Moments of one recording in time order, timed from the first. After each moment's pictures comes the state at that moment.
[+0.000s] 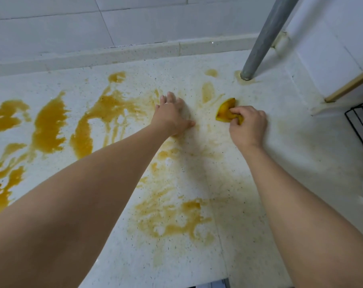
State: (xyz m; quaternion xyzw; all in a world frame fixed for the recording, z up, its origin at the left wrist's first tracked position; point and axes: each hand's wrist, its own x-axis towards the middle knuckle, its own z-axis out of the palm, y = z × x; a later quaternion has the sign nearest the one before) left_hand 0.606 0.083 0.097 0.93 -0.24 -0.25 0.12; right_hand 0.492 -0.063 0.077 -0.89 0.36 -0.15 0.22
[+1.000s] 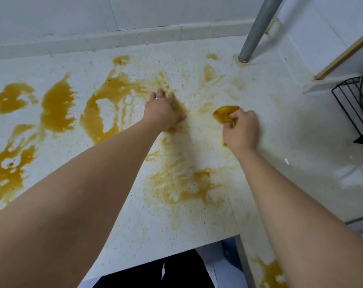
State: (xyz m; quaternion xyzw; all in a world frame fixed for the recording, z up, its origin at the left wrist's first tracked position) left_hand 0.587 0.137 0.091 0.94 -0.25 -0.23 0.09; right_hand 0.444 0.012 0.094 -0.87 0.43 -0.10 0.23
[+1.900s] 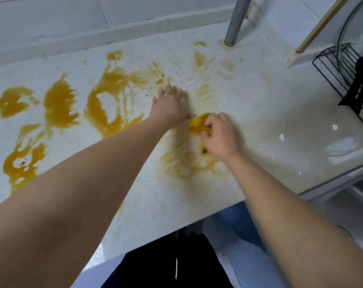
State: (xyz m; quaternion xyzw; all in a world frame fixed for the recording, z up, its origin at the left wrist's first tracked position) left_hand 0.546 0.155 0.102 0.91 -0.34 -0.23 0.09; right_hand 0.407 0.089 0.093 -0.91 0.33 -0.06 0.23
